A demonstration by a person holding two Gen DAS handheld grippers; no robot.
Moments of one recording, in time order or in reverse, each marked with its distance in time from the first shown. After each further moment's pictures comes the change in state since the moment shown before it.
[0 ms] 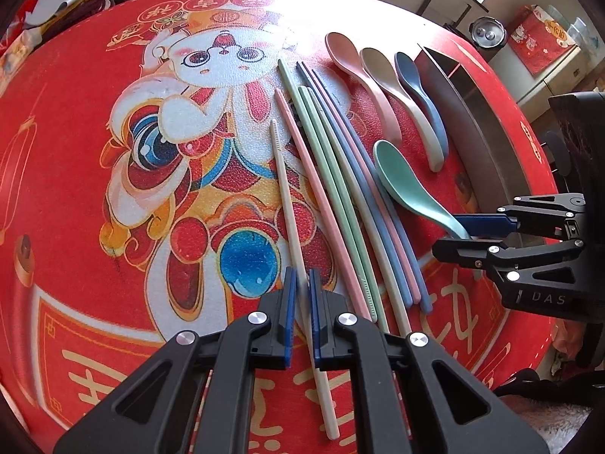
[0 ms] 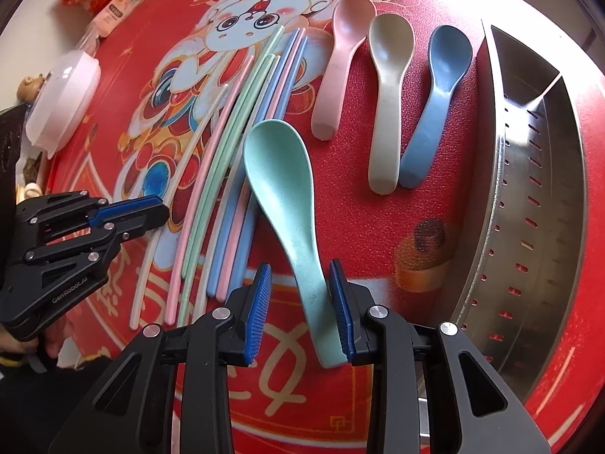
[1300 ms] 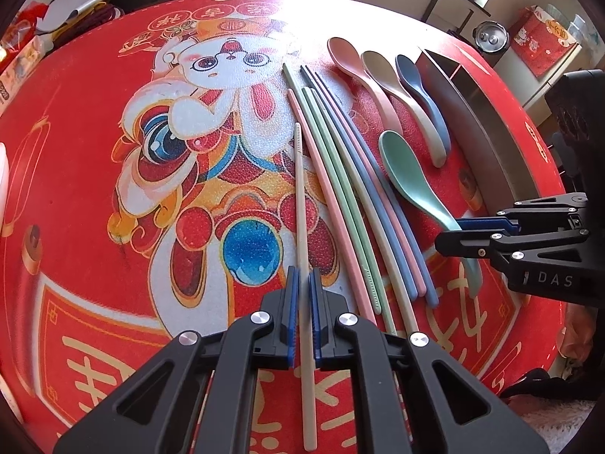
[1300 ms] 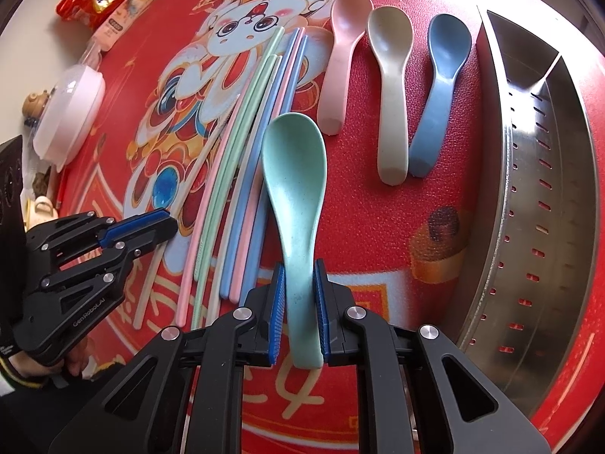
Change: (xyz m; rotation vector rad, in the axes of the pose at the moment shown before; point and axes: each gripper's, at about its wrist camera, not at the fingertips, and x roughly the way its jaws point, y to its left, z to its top) left arm -0.004 -0.003 -0.013 0.003 -0.050 0.034; right arm 0.001 -0.005 -0.002 0.045 -0.016 0.058
